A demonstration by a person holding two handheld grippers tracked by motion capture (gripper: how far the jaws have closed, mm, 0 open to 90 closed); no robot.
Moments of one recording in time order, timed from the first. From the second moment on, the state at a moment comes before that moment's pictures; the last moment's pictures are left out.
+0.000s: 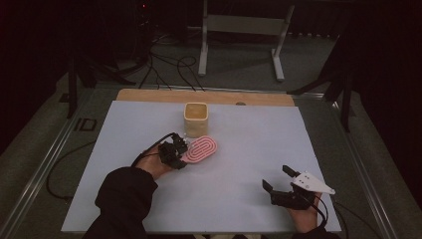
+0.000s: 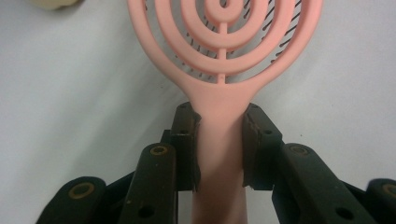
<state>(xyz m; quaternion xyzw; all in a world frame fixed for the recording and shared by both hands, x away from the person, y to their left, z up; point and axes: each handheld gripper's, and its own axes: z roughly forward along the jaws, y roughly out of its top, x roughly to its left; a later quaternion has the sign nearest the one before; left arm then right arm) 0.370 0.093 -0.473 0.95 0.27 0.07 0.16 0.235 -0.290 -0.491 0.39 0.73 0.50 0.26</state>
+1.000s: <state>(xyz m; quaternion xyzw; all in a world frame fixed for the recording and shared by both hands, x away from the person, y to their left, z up) 0.357 0.116 -0.453 0.92 0.29 0.12 0.23 0.235 -0.290 -0.491 0.39 0.73 0.50 0.26</state>
